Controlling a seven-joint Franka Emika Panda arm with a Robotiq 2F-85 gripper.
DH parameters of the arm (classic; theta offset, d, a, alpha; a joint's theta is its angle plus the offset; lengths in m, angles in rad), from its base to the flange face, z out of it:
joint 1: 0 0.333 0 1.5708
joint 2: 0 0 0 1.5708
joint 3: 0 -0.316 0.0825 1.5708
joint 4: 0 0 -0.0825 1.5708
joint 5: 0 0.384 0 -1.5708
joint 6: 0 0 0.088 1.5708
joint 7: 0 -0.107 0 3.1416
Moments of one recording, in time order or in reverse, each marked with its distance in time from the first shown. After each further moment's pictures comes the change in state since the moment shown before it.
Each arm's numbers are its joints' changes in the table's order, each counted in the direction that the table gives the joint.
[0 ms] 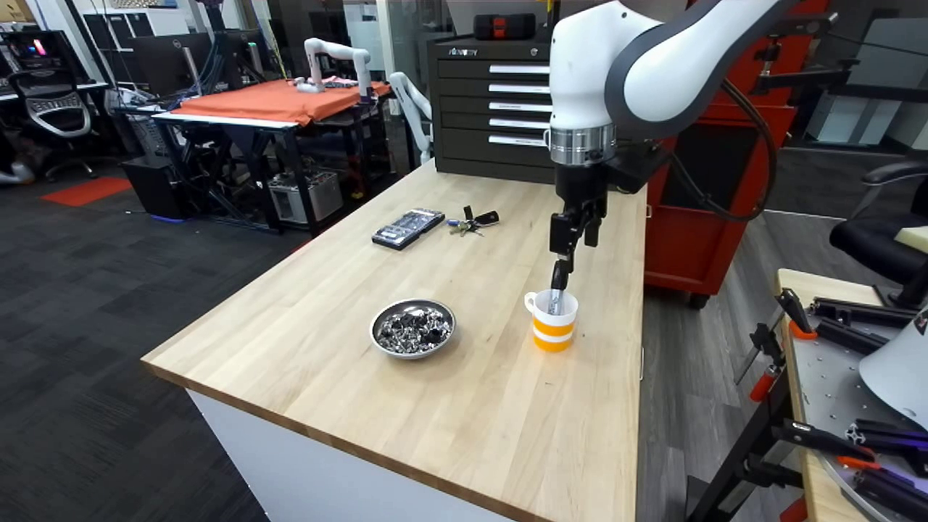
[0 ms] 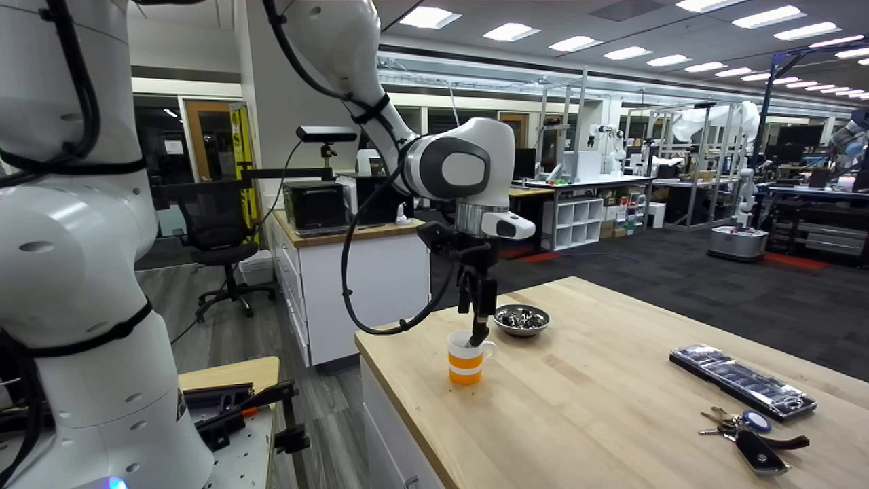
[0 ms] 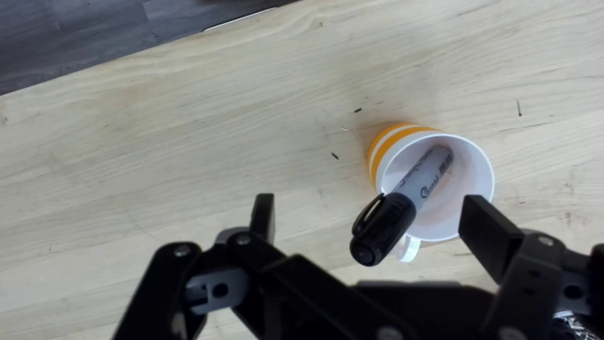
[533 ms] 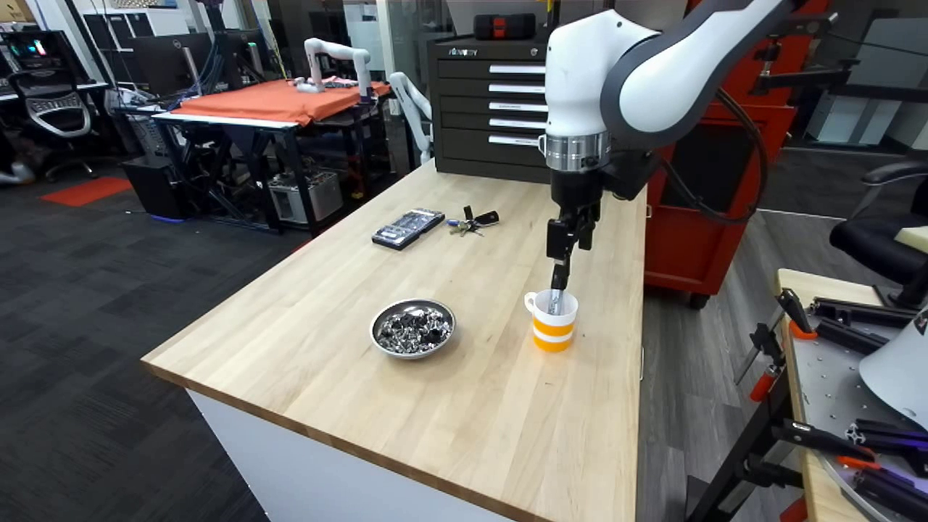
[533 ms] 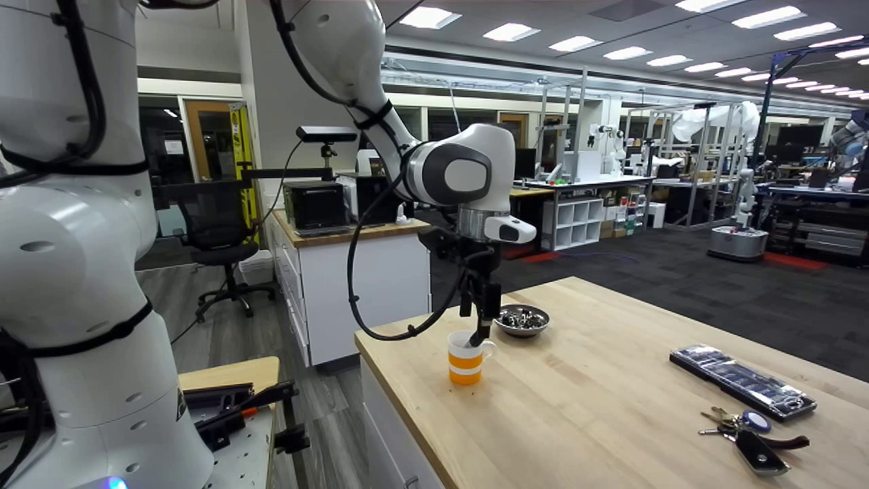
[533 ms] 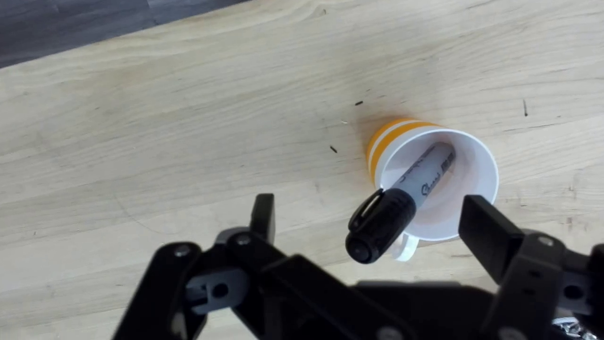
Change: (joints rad) arm 0.004 -0.029 0.000 -0.011 -0.016 -0.028 0.029
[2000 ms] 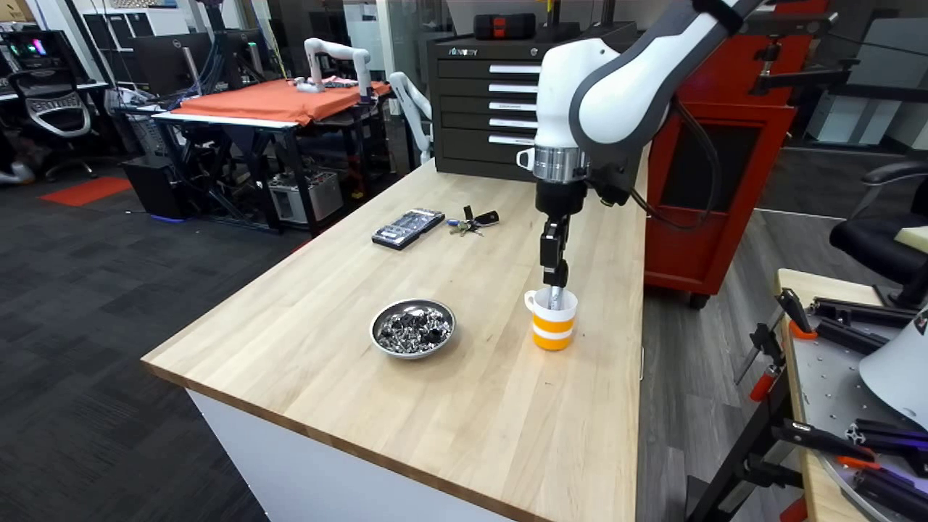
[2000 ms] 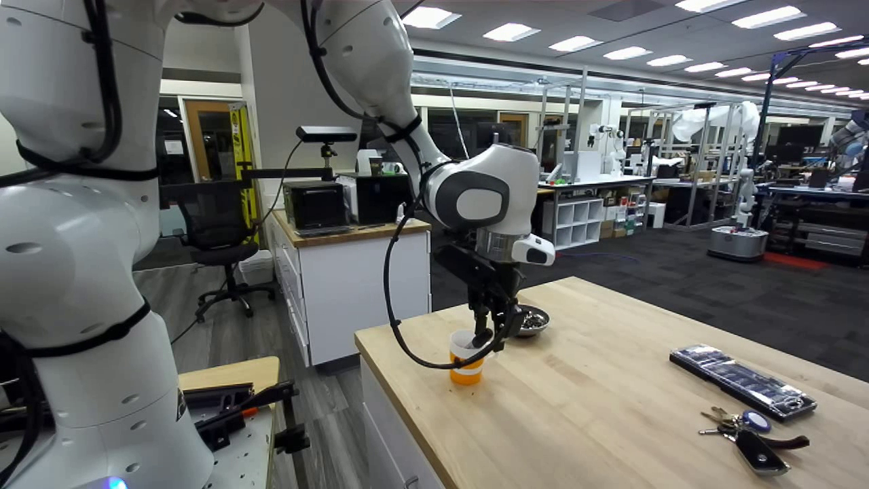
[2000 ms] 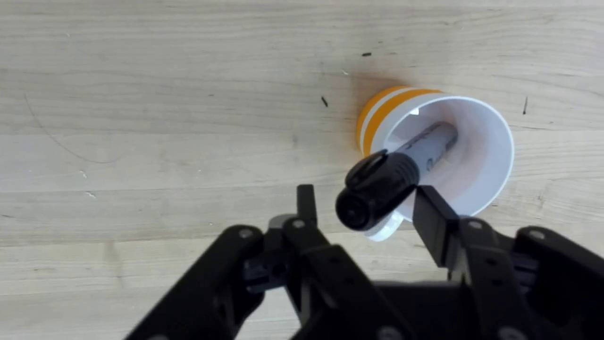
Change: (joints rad) arm -0.058 -0.118 -0.017 -0.063 0.173 -0.099 0.438
